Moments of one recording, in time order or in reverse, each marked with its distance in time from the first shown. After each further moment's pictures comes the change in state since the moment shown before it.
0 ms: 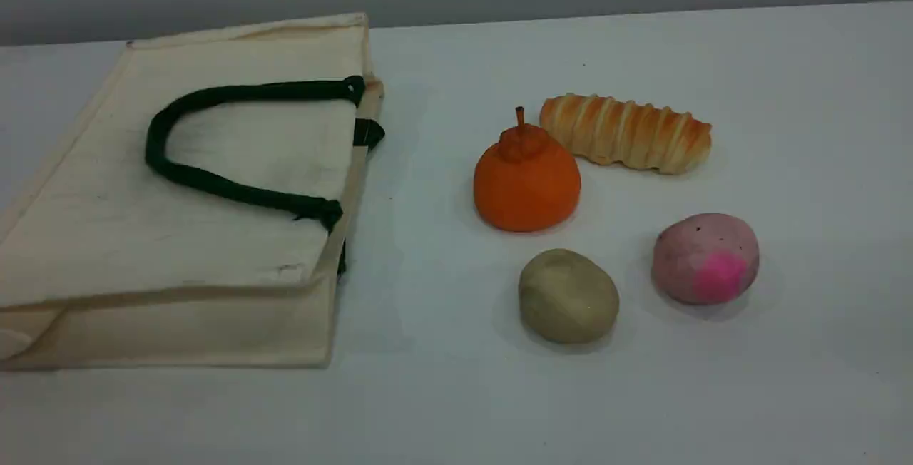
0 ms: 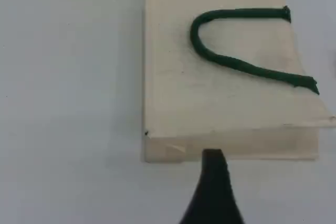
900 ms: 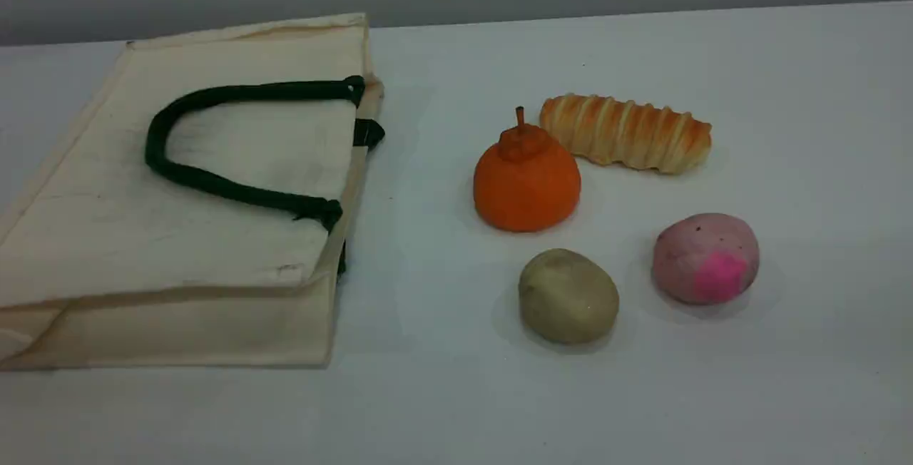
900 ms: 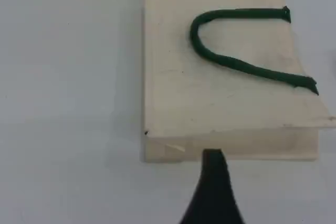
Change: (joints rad) left arm -0.003 0.000 0.000 0.000 0.000 0.000; right arm 0.000 0.000 0.000 0.052 -0.012 0.005
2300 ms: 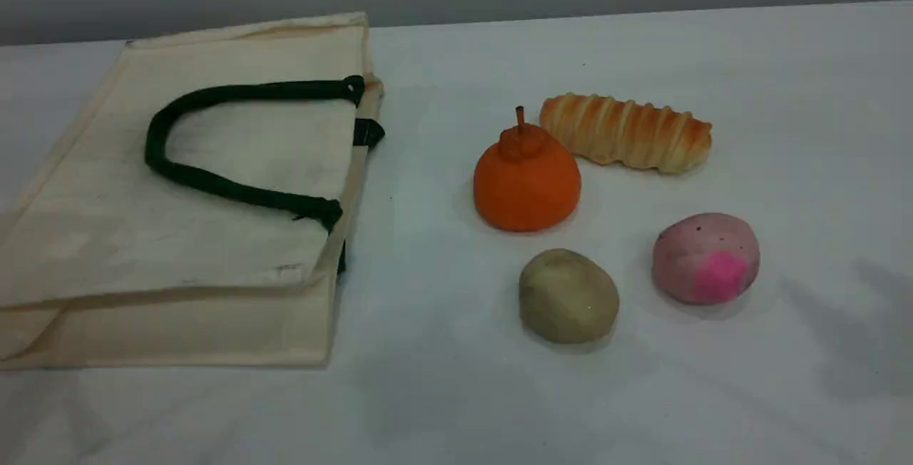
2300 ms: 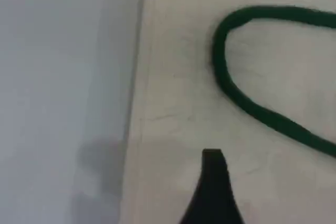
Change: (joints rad) left arm -0.006 1.288 -0.288 0.005 -0.585 -0.139; right arm 0.000 1.030 -0.168 0.881 -0.512 -0.809
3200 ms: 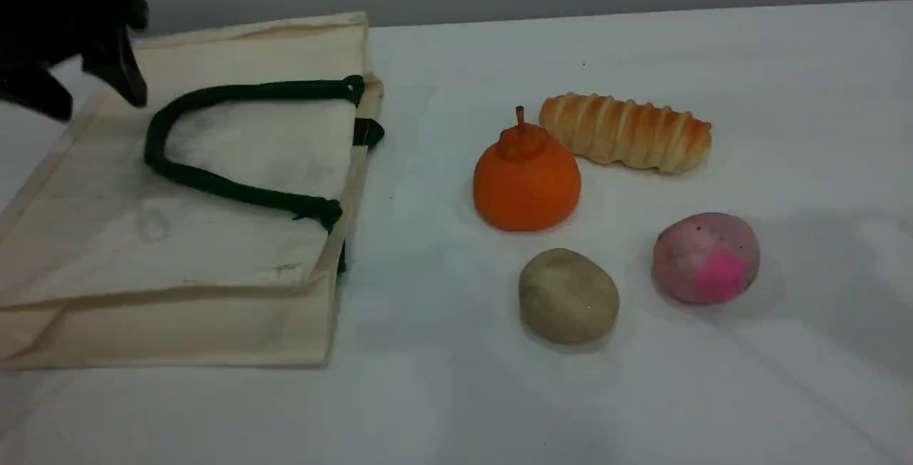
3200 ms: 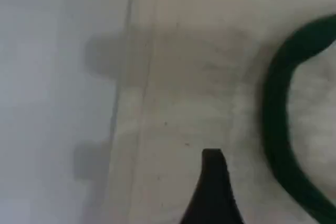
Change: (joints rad) left arm 0.000 0.600 -0.290 -0.002 -0.093 -0.035; right arm 0.171 0.368 -0.084 0.256 -0.083 -0.284
